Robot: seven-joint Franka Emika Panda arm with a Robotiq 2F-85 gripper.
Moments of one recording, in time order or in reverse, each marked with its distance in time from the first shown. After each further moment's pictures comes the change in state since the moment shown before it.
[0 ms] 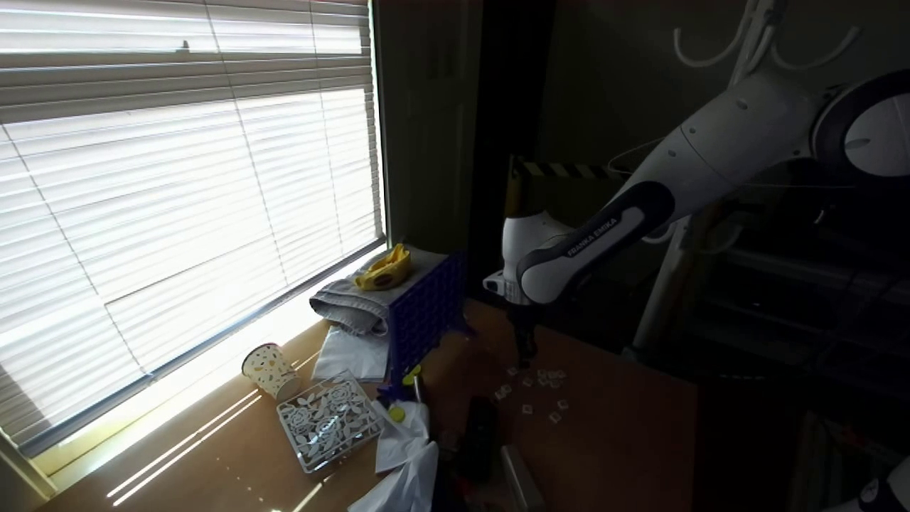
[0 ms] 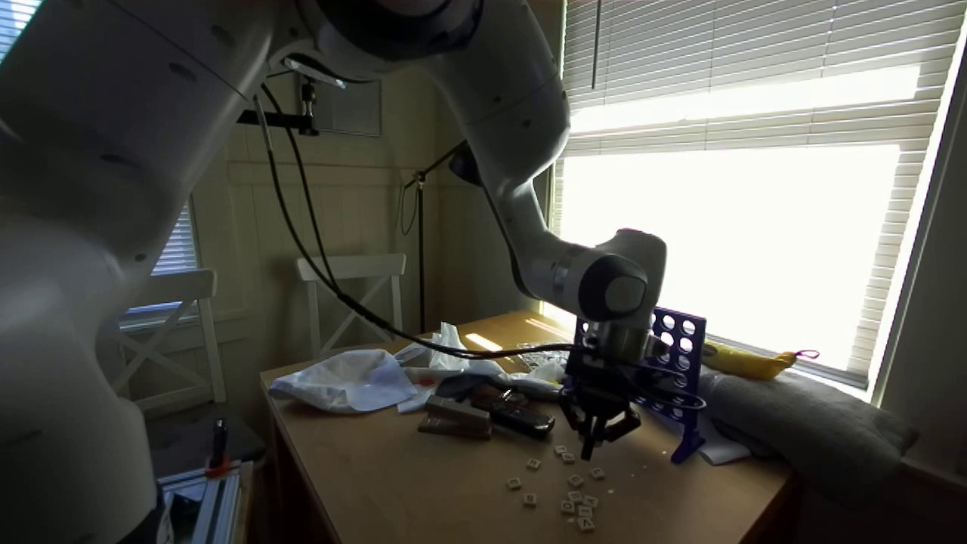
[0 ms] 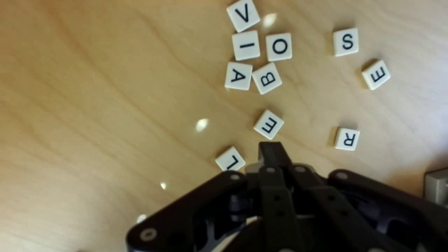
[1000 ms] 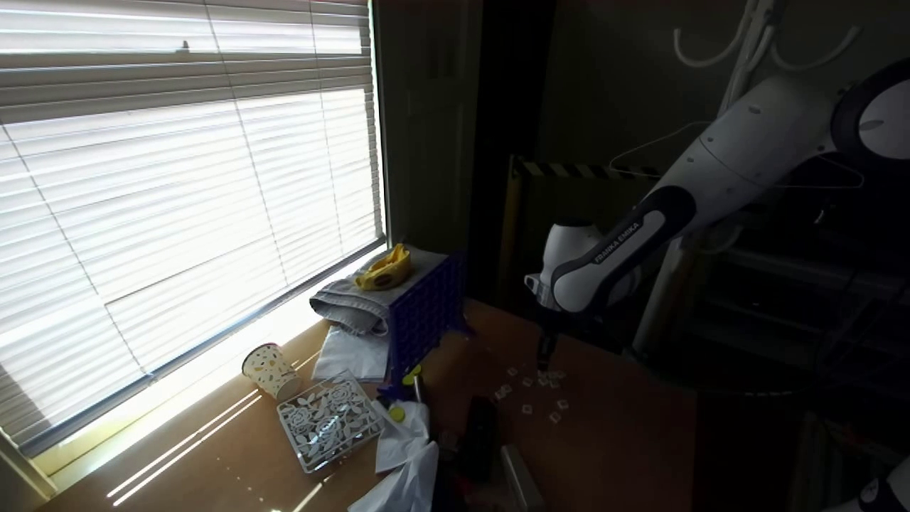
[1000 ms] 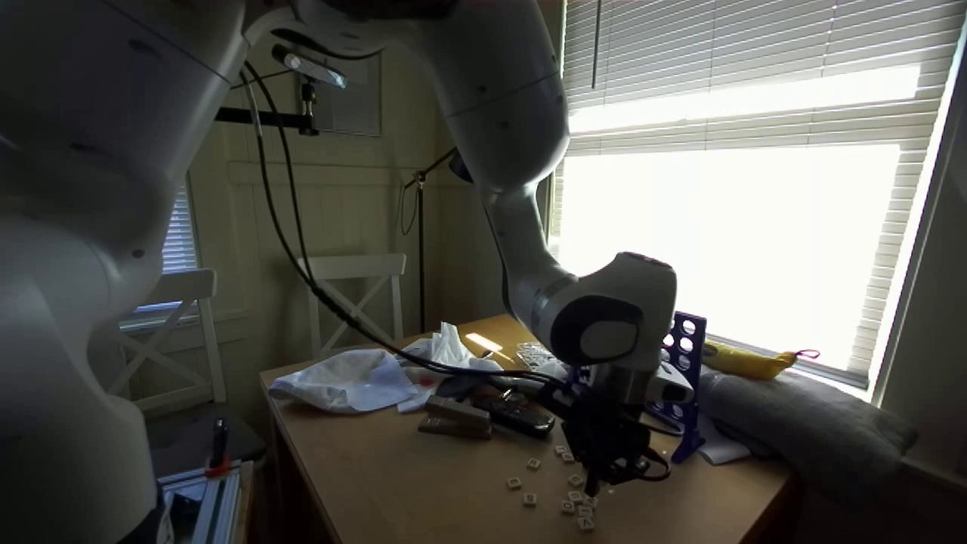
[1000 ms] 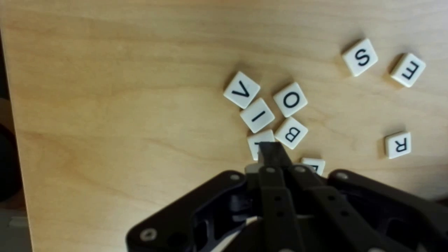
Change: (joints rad) arm -0.099 -0.055 -0.002 -0.215 0.123 0.272 0.249
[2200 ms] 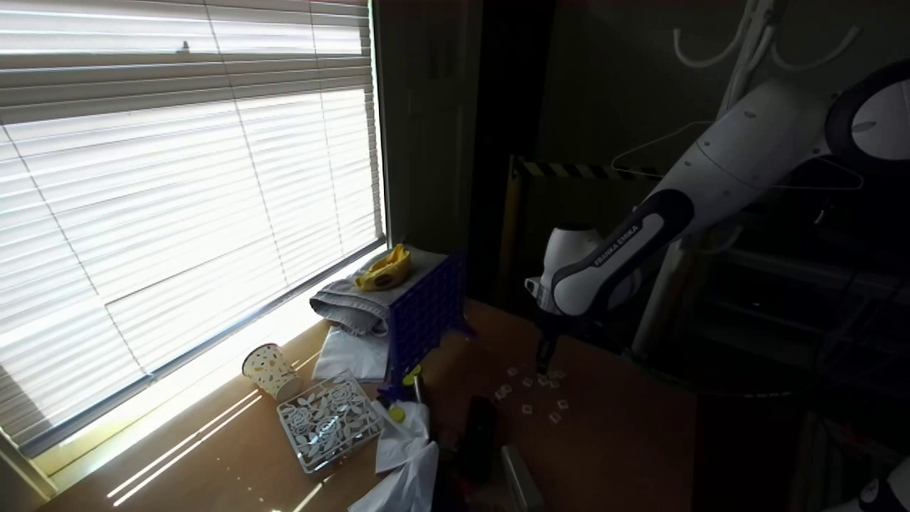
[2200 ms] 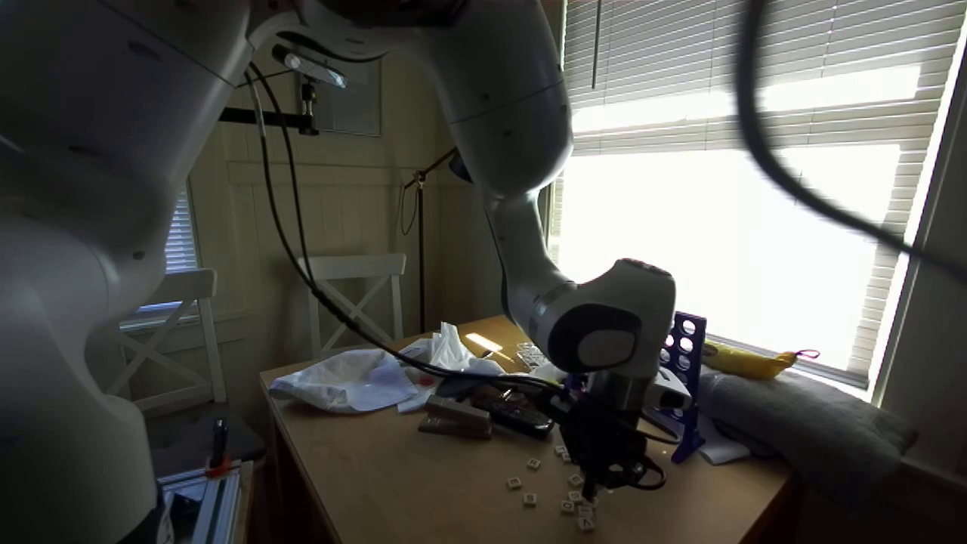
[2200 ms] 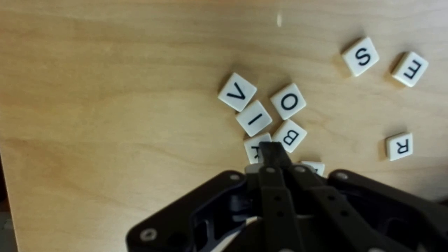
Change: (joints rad) arm -0.030 0.018 0.031 -0.002 0.000 0.021 0.002
